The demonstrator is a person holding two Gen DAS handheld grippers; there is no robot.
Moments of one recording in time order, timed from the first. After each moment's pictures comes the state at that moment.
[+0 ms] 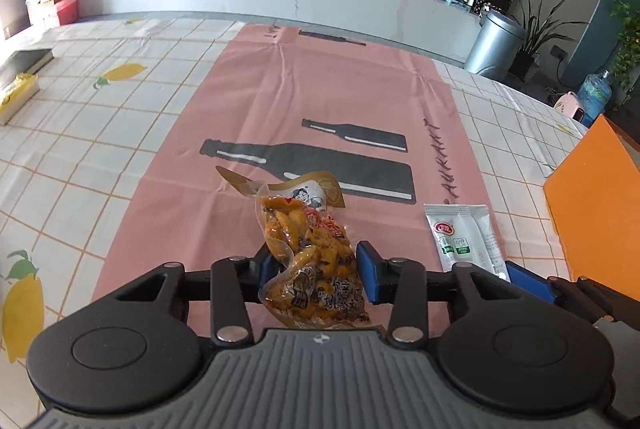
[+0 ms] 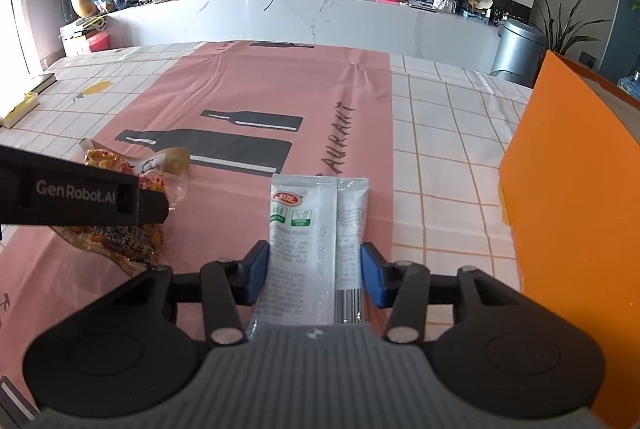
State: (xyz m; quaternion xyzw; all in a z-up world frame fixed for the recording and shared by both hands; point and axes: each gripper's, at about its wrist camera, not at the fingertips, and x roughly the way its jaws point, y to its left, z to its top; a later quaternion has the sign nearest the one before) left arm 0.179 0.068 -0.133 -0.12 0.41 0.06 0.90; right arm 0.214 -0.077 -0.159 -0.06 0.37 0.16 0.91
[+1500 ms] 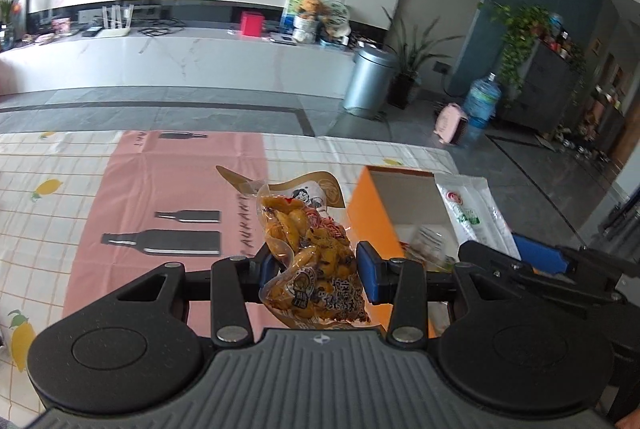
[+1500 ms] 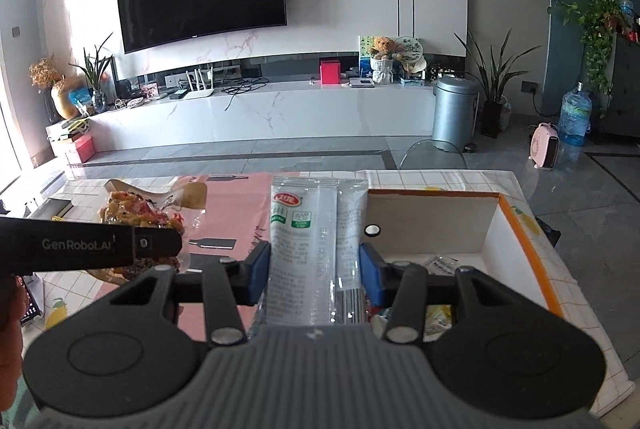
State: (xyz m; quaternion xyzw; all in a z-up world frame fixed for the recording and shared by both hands) left arm 0.127 -0.035 0.010 -0.09 0.35 -0.09 0.93; right arm 0.107 -0.237 0.027 0.01 0.28 0.10 0.96
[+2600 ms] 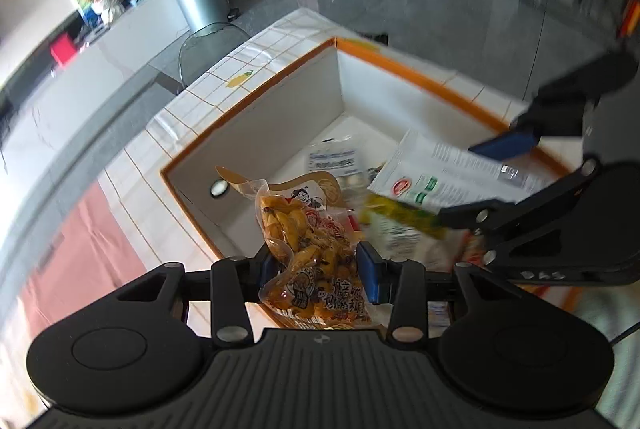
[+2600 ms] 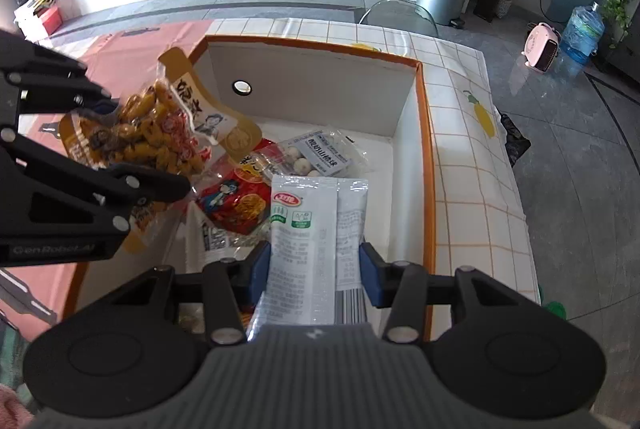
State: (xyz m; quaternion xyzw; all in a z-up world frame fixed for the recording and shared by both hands) left arm 0.245 -0.217 -0.071 0.27 0.44 -0.26 0.82; right arm 0.228 -0.361 -0.054 -0.06 0.49 0.11 0.86
